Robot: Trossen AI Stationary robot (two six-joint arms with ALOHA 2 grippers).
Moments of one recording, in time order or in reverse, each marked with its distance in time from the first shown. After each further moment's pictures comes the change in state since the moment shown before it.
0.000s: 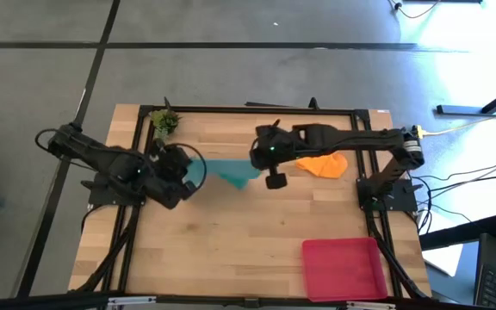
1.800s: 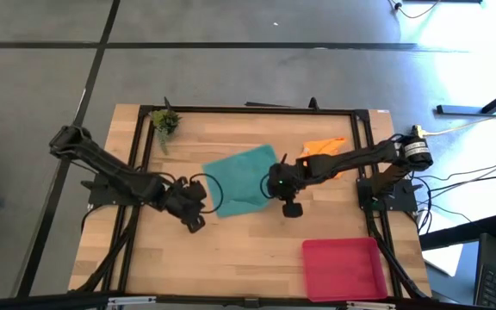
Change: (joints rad) left arm -0.023 0.025 -0.581 0.752 0.490 0.025; right arm 0.083 -0.054 -0.611 0.306 -0.212 0.314
